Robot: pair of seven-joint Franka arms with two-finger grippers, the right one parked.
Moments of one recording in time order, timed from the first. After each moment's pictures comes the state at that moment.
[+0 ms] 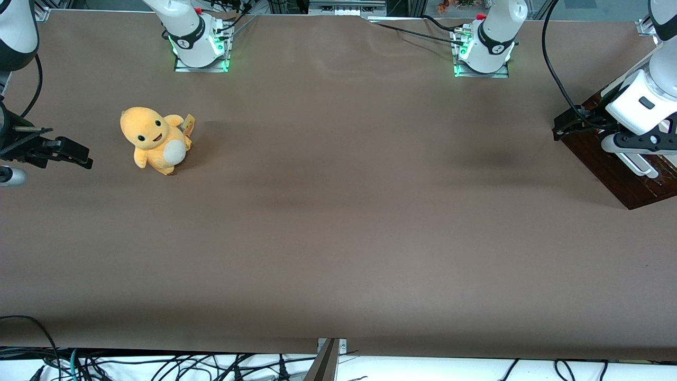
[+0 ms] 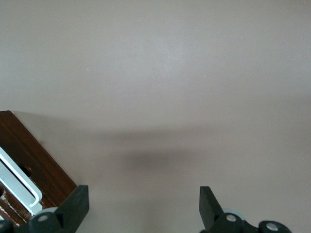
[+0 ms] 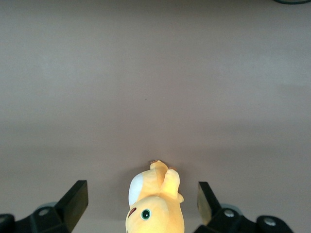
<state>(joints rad) 0.00 -0.02 -0.04 -1.71 0.00 1.64 -0.01</state>
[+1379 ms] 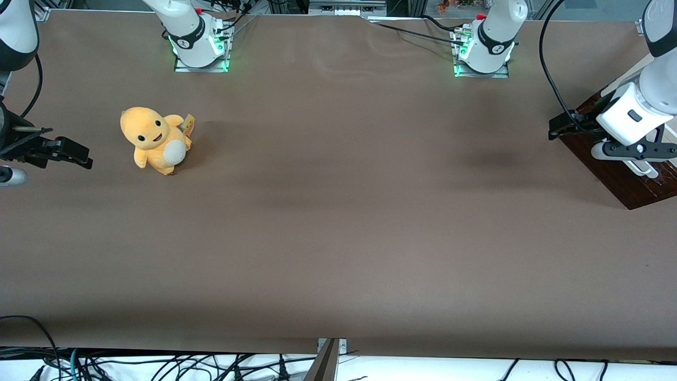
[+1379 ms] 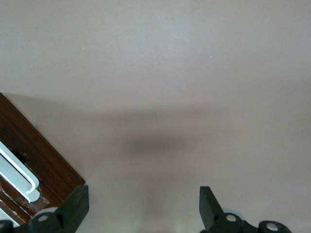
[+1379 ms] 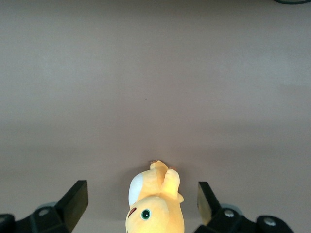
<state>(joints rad) 0.02 0.03 -0.04 -1.71 0.00 1.58 -0.01</state>
